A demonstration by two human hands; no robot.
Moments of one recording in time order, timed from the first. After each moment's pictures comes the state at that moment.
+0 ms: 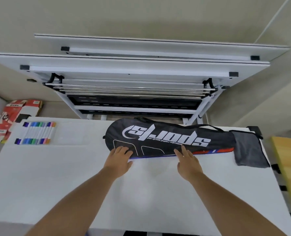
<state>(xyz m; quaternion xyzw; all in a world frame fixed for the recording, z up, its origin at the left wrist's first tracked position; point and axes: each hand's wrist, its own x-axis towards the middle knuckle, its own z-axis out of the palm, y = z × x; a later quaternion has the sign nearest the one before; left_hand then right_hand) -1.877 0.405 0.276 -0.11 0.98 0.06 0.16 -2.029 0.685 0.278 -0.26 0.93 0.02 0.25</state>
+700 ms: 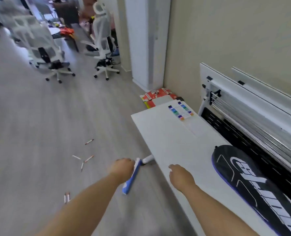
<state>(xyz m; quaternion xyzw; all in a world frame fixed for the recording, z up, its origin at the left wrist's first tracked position) -1.450 0.524 0.395 -0.59 0.79 0.11 0.11 -1.718 0.544 0.368 -0.70 0.67 0.03 0.24</state>
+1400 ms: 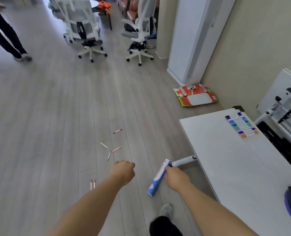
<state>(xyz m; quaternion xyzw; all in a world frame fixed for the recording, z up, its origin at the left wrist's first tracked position) -1.170 0.463 0.365 -0.68 0.69 0.17 0.17 -1.406 0.419 0.326 -0.75 0.59 0.15 0.25</state>
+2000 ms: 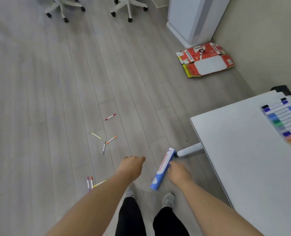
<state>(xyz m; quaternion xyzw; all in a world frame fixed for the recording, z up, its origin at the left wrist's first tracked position) -1.172 0.242 0.210 -0.63 0.70 0.26 0.21 -1.381 0.227 0.167 -0.61 0.66 0.19 0.39</state>
